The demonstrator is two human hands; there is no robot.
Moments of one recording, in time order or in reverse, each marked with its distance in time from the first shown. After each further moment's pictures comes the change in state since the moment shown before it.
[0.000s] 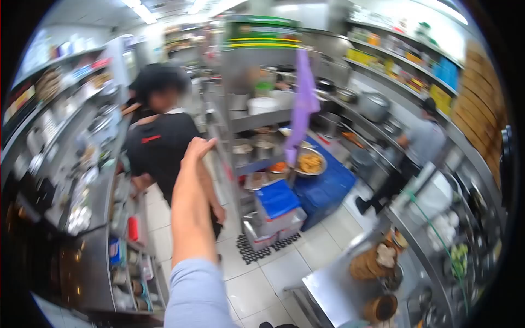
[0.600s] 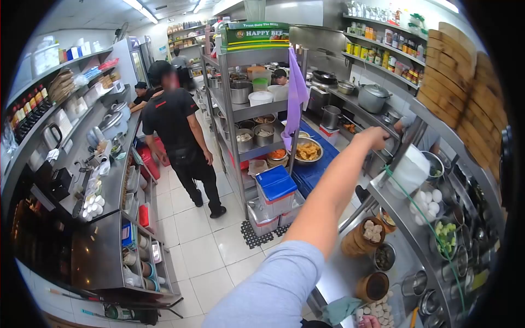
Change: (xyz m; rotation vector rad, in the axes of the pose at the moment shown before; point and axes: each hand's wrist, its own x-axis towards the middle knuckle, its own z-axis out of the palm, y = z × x) left_hand -0.203 0.540 0.181 -0.224 -0.487 0.949; right_hand -0.082 0.034 -0.047 0.178 0.057 -0.208
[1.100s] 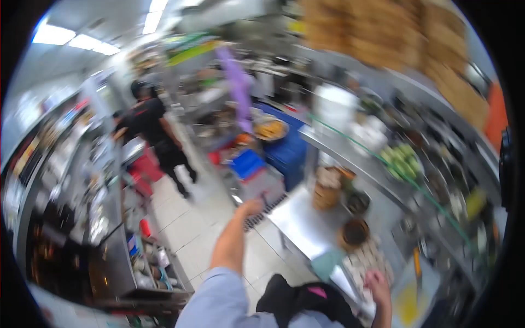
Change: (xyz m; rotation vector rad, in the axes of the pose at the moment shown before) left_hand -0.439 -0.170 0.238 -0.197 -0.369 -0.663; right_hand -0.010 0.046 -0.115 0.097 -0.051 -0.099
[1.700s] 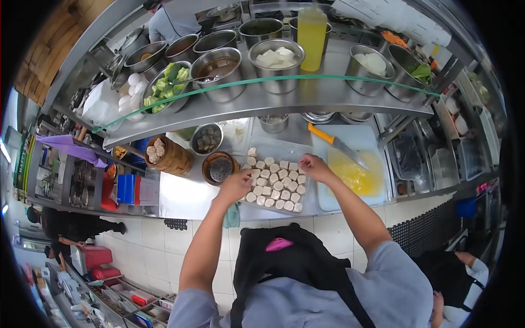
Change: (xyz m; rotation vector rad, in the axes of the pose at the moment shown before) left_hand -0.113 0.466 0.298 0.181 -0.346 0.672; right_hand 0.037 0.110 -0.192 -0.394 0.376 -0.099
